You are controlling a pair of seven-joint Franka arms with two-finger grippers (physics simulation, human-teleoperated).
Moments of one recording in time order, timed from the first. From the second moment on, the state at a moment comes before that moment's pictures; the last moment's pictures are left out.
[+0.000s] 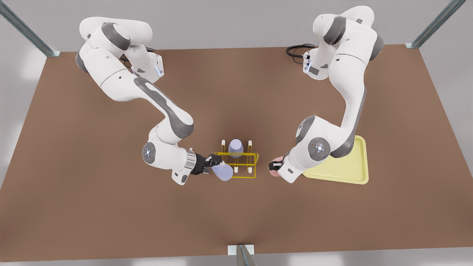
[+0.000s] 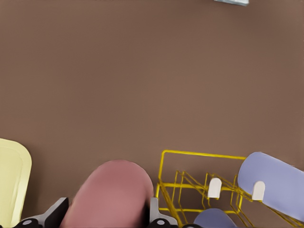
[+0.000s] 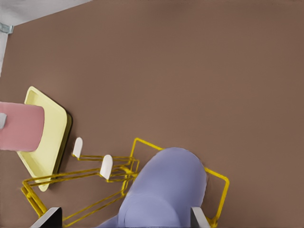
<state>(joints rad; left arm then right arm) -0.22 0.72 -0.30 -1.22 0.01 1.92 -0.54 -0.04 0.78 0.68 -1.46 0.21 2.36 0.06</state>
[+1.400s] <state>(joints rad) -0.10 0.30 -0.15 -1.35 0.10 1.49 -0.67 -0.15 0.32 0.22 -1.38 -0.13 1.41 0.03</state>
